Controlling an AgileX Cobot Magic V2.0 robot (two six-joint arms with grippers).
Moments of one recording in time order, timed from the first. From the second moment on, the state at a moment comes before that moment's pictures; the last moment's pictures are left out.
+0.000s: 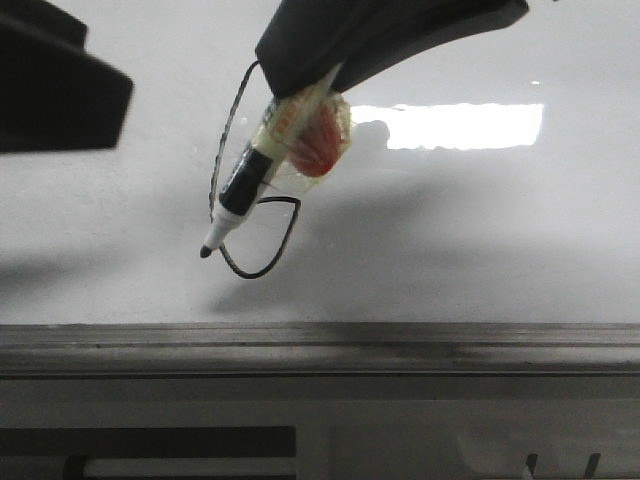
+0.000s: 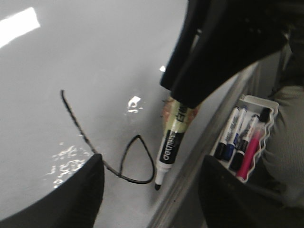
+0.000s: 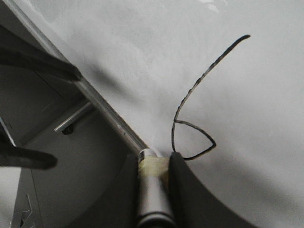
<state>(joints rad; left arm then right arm) -0.95 0.81 -0.45 0.14 0.07 0.10 0.84 1.17 -0.91 0.22 0.45 -0.06</state>
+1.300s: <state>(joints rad) -1.00 0.99 -0.45 0.11 -0.04 0.12 0.91 1.17 -0.91 0.22 0.45 -0.07</state>
